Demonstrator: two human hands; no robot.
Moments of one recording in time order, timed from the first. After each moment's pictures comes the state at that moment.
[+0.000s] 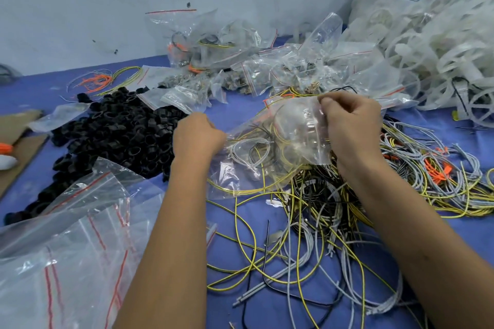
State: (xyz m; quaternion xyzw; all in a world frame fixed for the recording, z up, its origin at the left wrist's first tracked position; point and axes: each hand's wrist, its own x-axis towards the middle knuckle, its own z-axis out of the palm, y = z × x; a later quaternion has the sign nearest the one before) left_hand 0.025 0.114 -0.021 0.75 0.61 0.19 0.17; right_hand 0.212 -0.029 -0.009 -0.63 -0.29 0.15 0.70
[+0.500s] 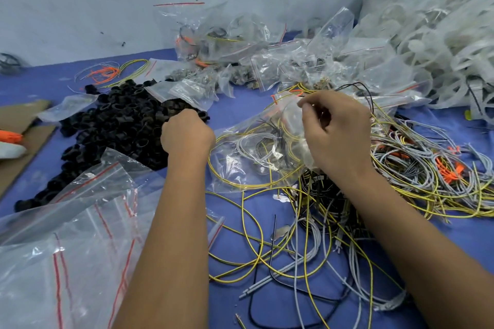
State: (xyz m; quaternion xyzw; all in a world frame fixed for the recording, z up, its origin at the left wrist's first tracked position) left_hand 0.005 0.126 -0.025 0.72 0.67 0.14 0.11; right_hand 0.189 -0.032 -0.018 -0.66 -0.53 -0.13 0.51
